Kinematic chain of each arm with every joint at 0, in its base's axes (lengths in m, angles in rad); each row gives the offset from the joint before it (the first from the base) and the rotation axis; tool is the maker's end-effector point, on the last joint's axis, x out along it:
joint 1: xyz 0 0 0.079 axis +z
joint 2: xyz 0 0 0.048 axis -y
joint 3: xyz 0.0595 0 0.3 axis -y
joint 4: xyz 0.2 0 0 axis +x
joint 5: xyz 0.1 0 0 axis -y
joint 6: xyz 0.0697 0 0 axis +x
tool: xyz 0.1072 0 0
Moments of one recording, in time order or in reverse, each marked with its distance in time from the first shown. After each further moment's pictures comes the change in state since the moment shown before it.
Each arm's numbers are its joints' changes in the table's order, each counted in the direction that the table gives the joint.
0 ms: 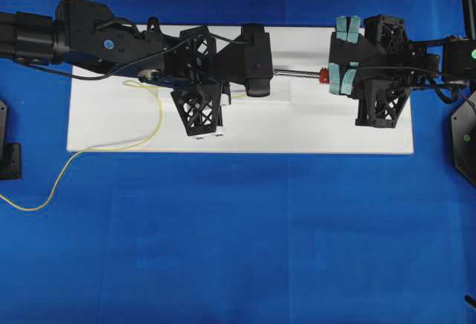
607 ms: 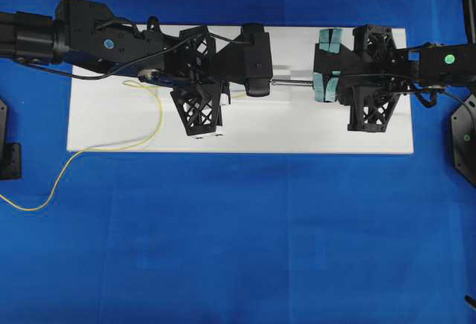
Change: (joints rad) left arm 0.000 0.000 -0.002 0.002 -0.003 0.000; right arm 0.000 -0.123 0.002 0.002 0.035 0.000
